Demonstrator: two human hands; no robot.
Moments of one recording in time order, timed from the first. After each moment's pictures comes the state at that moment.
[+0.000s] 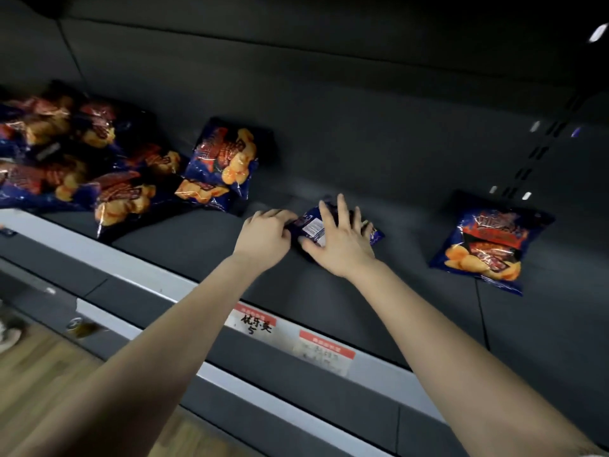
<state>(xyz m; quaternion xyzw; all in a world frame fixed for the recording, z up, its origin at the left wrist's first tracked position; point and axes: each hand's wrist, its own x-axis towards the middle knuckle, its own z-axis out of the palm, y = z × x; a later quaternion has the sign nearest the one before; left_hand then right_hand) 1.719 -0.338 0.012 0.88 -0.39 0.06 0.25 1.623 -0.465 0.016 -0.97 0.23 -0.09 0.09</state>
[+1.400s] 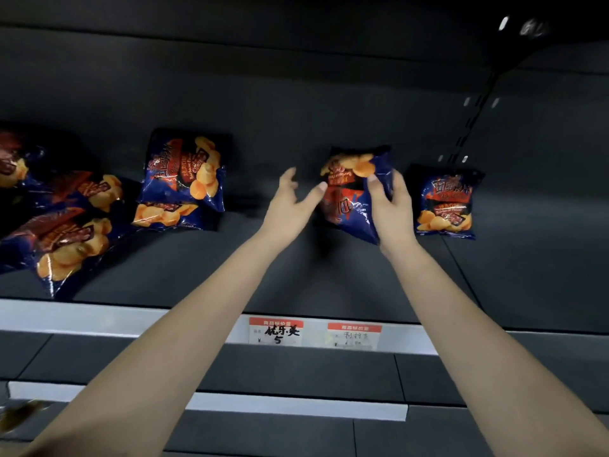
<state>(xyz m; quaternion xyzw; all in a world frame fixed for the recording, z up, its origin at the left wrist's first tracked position) 1.704 -0.364 0.065 0.70 -0.38 -0.22 0.56 1.580 -0.460 0.060 -0.63 0.35 -0.49 0.48</state>
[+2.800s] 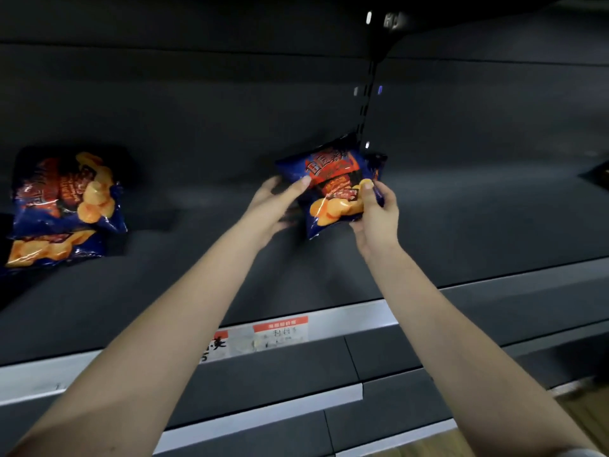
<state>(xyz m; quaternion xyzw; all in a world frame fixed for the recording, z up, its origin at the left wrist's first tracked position) 1.635 -0.428 0.069 0.57 -0.33 -0.46 0.60 1.490 -0.489 0.050 -0.36 0.37 -0.60 0.62</state>
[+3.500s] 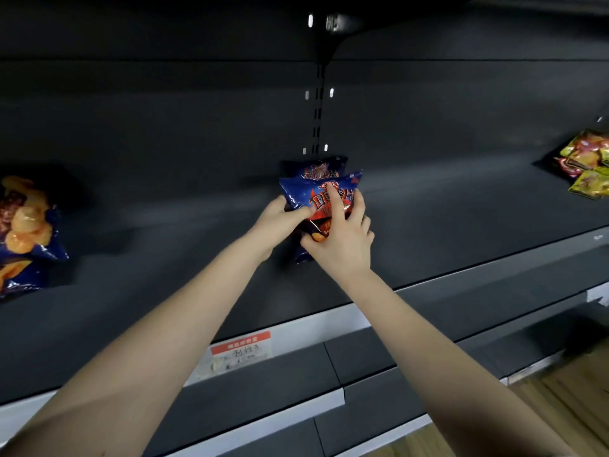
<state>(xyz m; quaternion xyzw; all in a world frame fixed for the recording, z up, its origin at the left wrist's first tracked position) 1.580 -0.466 0.057 0.58 -0.47 -0.42 0.51 1.457 -0.477 0.025 -0.75 0.56 -0.34 0.09</state>
